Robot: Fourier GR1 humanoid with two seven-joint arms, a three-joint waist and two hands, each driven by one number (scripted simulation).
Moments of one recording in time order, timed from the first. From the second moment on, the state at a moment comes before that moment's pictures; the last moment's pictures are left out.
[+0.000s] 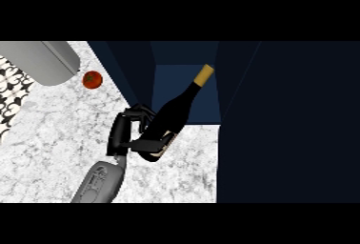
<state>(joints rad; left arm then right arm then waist) -0.28 0.01 -0.16 -1.16 -0.10 0.30 -0.22 0.44 -0.17 0.07 -2.39 -0.38 0.33 0.18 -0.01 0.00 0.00</state>
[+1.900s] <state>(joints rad) -0.57 0.00 -0.36 -0.81 -0.09 0.78 0.02 0.38 -0.19 0.04 -2.36 -0.41 0.37 0.15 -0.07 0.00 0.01</state>
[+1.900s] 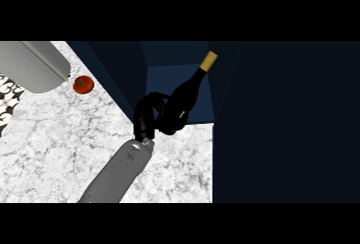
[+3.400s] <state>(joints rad) -1.05 0.01 -0.29 -0.19 -0.03 0.80 -0.17 0.40 -0.22 0.03 -2.35 -0.46 0.44 0.11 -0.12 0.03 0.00</state>
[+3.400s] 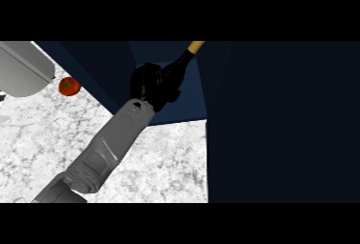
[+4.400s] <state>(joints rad) -1.14 0.00 -0.42 -0.09 -0.09 0.93 0.06 0.39 -0.25 0.01 -2.34 -0.49 0.47 0.10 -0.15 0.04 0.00</state>
